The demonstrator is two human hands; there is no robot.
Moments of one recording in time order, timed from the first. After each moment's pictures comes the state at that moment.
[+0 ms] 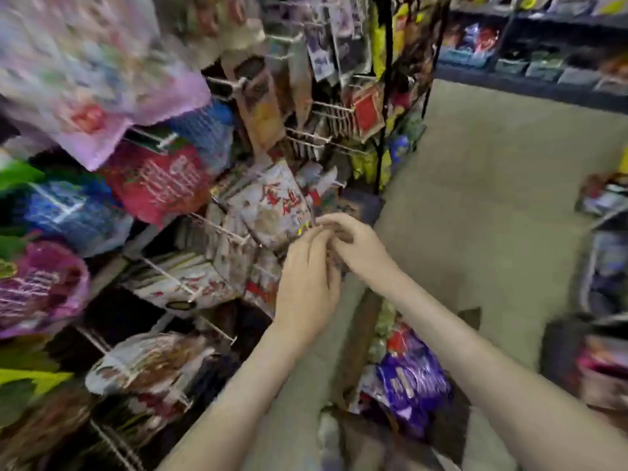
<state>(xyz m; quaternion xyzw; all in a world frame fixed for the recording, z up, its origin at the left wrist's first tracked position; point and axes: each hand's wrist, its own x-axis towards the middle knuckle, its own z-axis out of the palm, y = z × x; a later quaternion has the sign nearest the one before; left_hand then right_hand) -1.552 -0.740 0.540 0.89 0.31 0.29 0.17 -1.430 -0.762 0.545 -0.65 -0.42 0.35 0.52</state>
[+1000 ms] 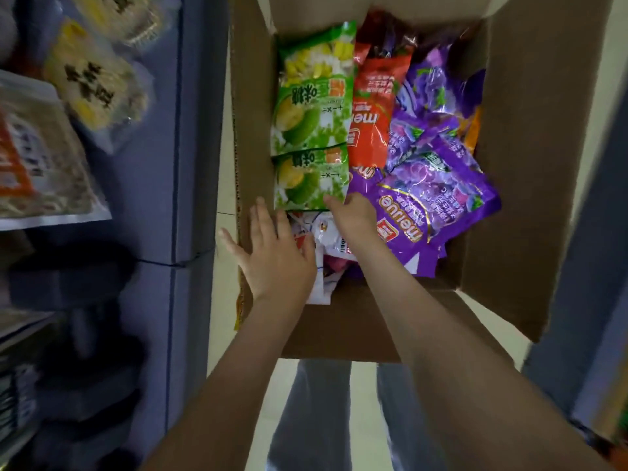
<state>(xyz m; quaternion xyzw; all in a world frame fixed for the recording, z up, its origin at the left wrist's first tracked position) -1.516 -0.839 -0.051 0.88 0.36 -0.30 0.05 -1.409 -0.895 -0.118 -0.82 0.11 0.46 0.31</state>
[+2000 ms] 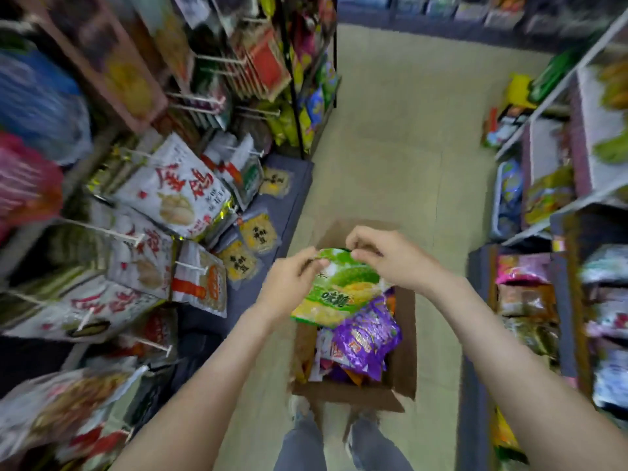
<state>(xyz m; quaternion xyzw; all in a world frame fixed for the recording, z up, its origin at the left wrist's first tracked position) -1.479 -0.783 0.445 0.85 0.27 0.06 0.45 -1.330 -0.913 0.483 -0.80 -0.44 0.30 0.29</state>
